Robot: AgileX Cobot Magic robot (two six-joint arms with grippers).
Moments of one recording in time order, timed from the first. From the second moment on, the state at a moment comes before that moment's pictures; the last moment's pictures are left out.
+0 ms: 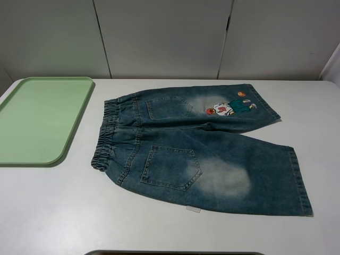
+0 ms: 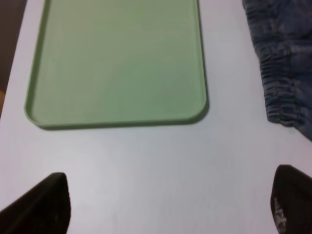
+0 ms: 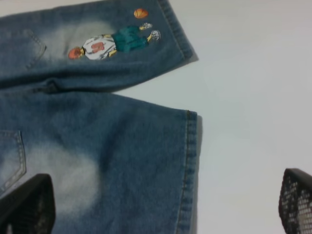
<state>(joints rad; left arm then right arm) -0.07 0.30 -0.65 0.12 1.02 -0.03 -0.06 0.28 -0.59 0.09 1.01 -0.02</state>
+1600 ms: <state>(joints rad) -0.65 1.17 -0.86 0.11 0.99 0.41 0.67 1.08 -0.66 0.11 0.84 -0.47</state>
